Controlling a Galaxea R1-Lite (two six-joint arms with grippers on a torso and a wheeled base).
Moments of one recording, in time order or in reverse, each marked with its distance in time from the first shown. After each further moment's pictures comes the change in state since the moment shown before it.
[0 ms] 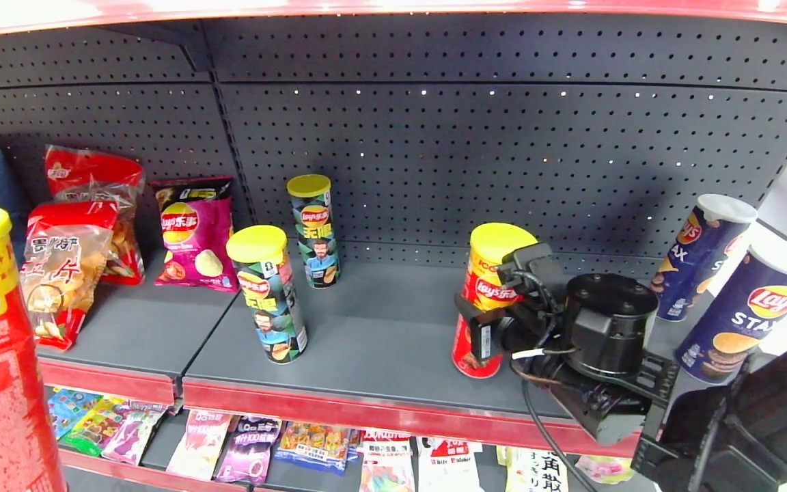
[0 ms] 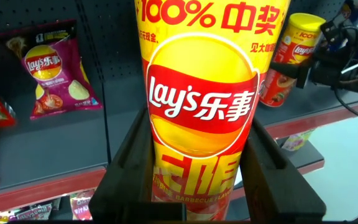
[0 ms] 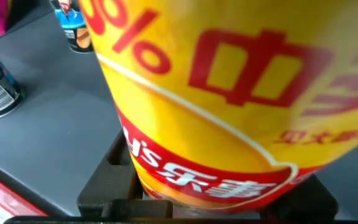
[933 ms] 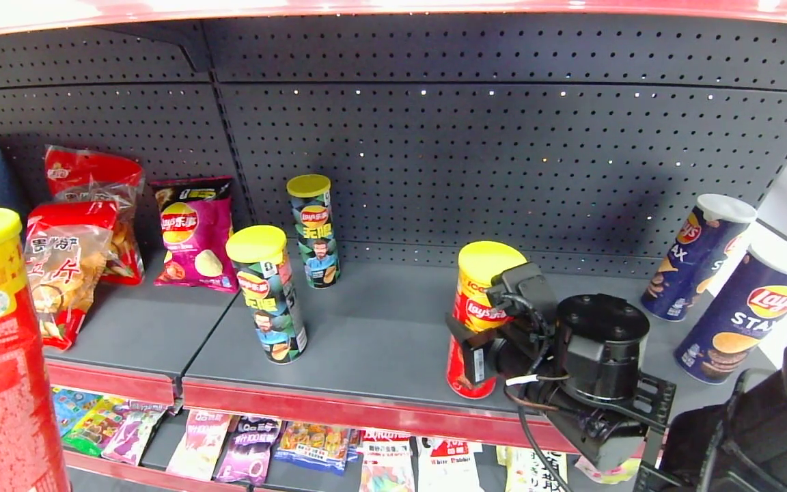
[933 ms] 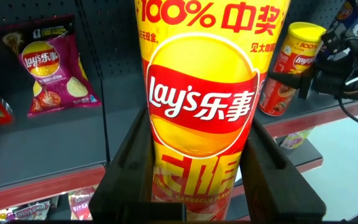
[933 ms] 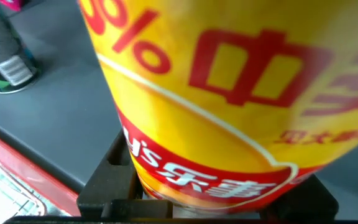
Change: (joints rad) left arm 0.000 0.015 0.001 -0.002 -0.001 -0.002; right arm 0.045 0.012 0.040 -0.015 -0.004 0.007
